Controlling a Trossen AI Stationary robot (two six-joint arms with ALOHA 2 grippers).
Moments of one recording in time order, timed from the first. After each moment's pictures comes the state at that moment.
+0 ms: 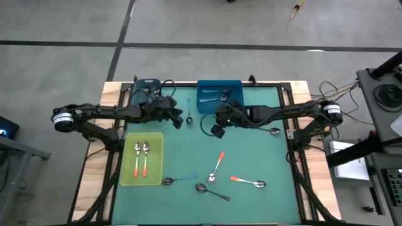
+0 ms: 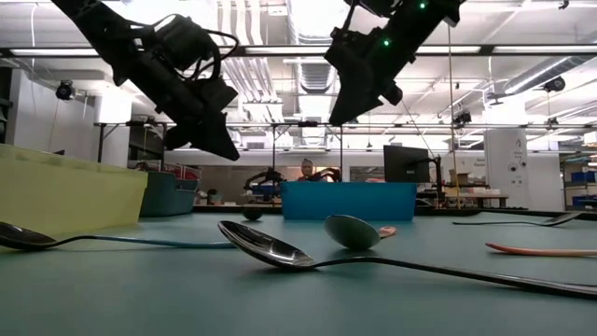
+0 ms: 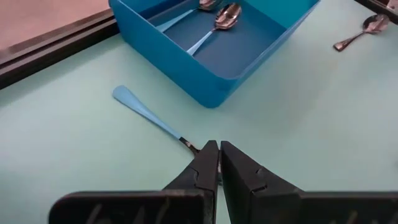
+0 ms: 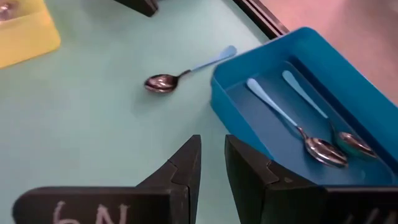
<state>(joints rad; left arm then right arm) 0.34 1.31 0.62 0.04 -0.17 -0.37 -0.08 1.57 1.14 -0.37 0.39 0.27</state>
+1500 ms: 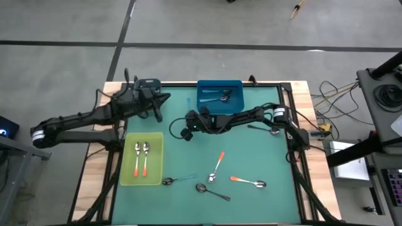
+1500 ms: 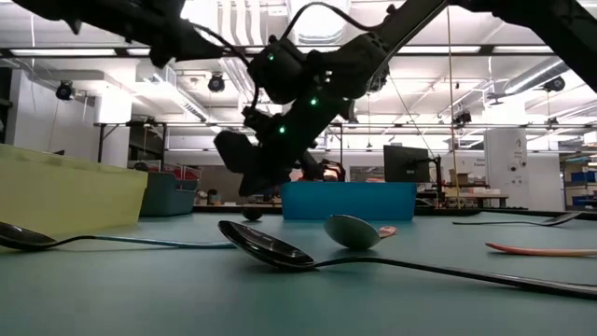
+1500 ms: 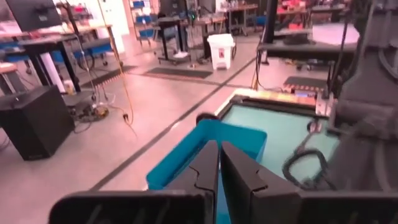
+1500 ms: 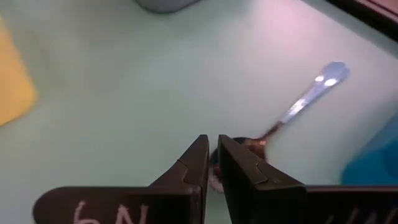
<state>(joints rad) 0.35 0.80 0.61 0.08 -0.17 0.07 -0.11 2.20 1.50 0.00 0.38 0.35</state>
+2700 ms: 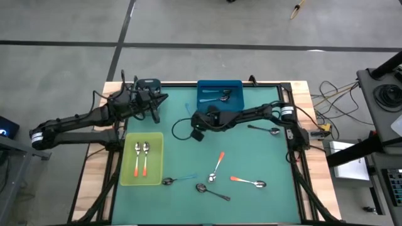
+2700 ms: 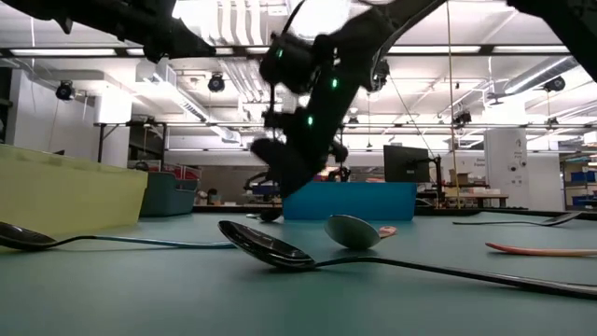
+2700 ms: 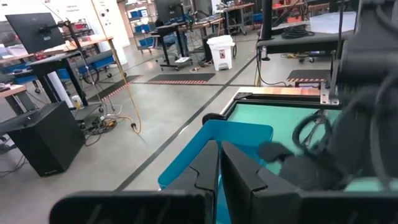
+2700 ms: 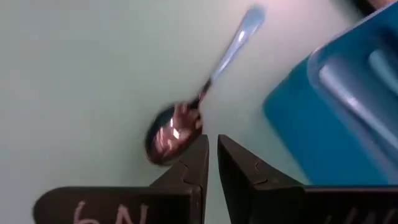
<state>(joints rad) 0.35 0.75 0.59 0.06 -0.17 0.17 -0.11 2.10 1.50 -0.39 0.39 0.30</state>
